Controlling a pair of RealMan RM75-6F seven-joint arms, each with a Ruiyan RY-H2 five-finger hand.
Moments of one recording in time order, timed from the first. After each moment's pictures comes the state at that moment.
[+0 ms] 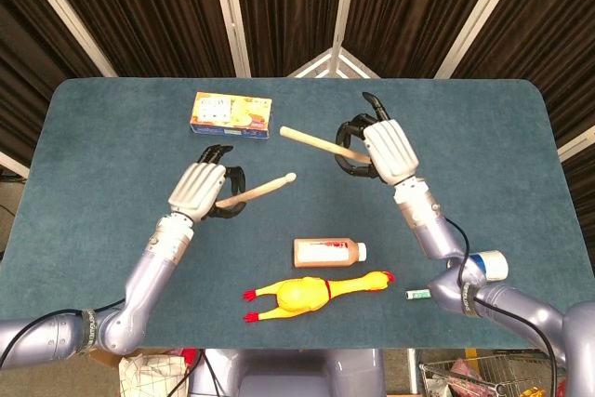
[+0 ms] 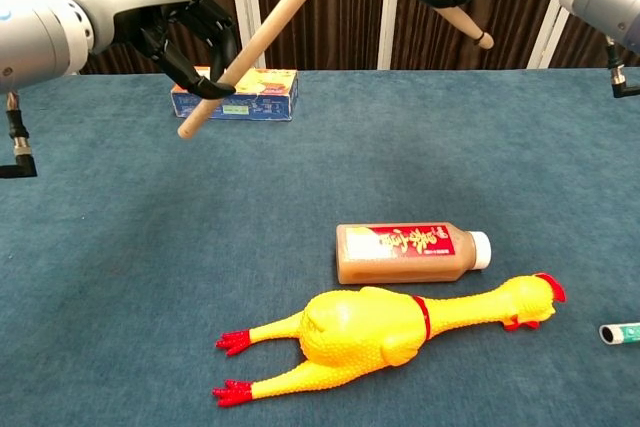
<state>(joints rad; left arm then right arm) -0.81 -1.45 -0.33 -1.82 0.80 1.10 0.47 0.84 -1.53 0.32 -1.18 -1.43 1.16 0.28</state>
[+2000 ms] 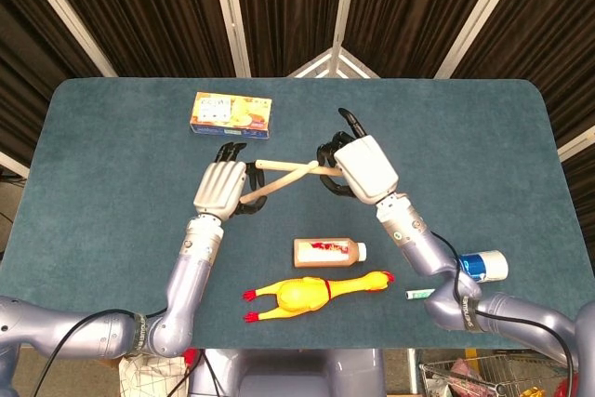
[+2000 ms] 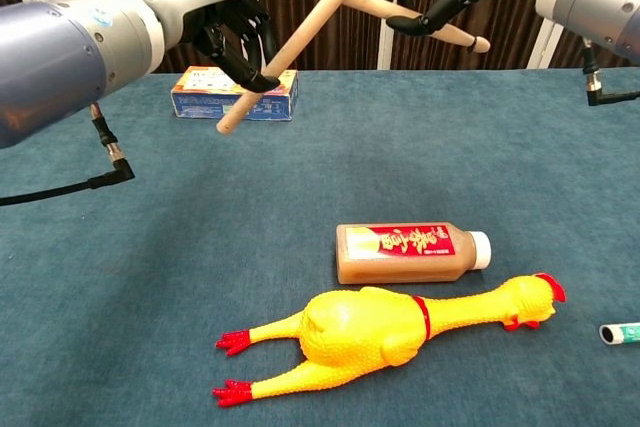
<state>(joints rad) -0.93 -1.66 -0.40 -1.78 0.64 1.33 0.65 0.86 -1.47 0.29 -1.41 -1.40 1.13 -0.08</state>
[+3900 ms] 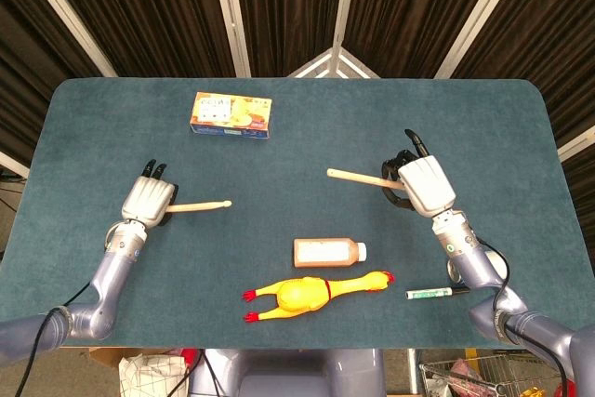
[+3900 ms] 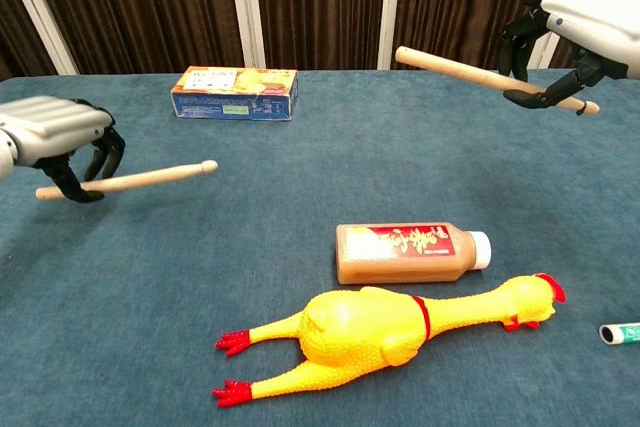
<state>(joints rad) -0.75 -1.56 -0.03 -1.27 0.90 1.02 0.60 0.69 -1.54 0.13 -1.02 -1.52 1.26 0.19</state>
